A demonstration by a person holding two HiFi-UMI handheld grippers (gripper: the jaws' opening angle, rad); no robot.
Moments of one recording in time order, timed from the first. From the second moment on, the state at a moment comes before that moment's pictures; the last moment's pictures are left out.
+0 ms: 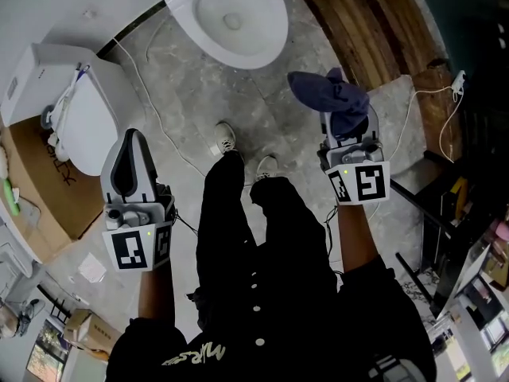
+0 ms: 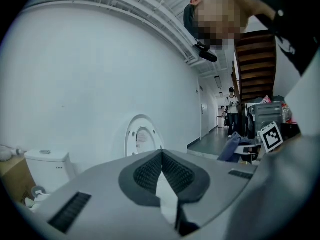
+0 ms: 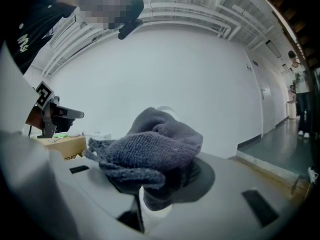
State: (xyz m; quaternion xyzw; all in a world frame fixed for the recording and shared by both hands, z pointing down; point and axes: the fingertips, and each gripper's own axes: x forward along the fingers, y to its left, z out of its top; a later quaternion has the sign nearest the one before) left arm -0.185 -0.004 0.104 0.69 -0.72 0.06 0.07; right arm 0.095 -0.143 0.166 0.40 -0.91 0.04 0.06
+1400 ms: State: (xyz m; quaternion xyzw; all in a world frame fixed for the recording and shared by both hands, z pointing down) left arm -0.209 -0.047 0.316 0.70 -0.71 0.07 0.07; right arm 0.092 -0.164 0.388 0.41 -0.90 0.05 0.08
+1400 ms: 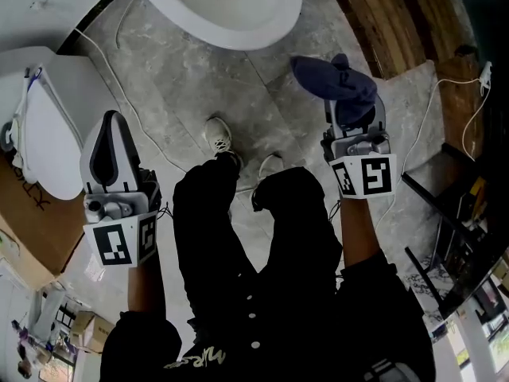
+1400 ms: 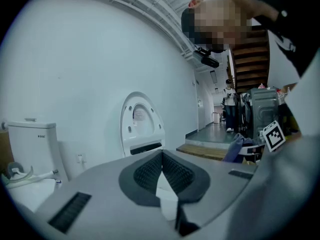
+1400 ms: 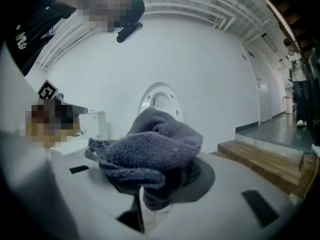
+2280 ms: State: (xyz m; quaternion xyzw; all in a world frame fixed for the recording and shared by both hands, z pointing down) left arm -0.230 -0.077 0.425 0.71 -0.70 0.05 0.03; right arm 0.056 -0.181 0.529 0.35 -0.93 0.05 0.12
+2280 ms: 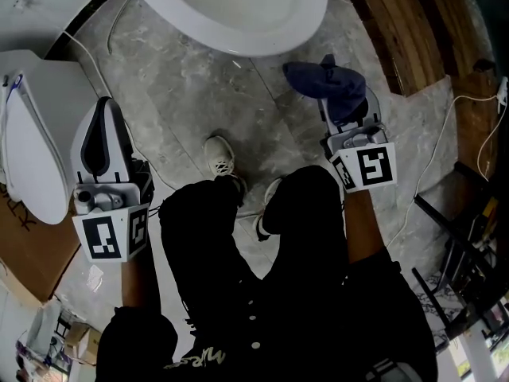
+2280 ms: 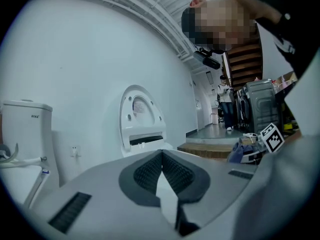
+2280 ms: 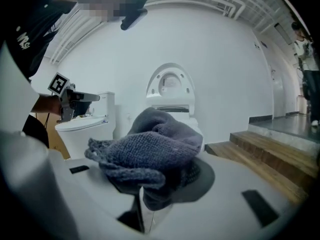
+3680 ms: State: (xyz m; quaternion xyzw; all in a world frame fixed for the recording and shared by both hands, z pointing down) left arm -0.185 -0.106 0.586 0.77 -0.63 0.09 -0.04; right arm 0.014 -0.222 0.671 0.25 -0.96 0.02 0.14
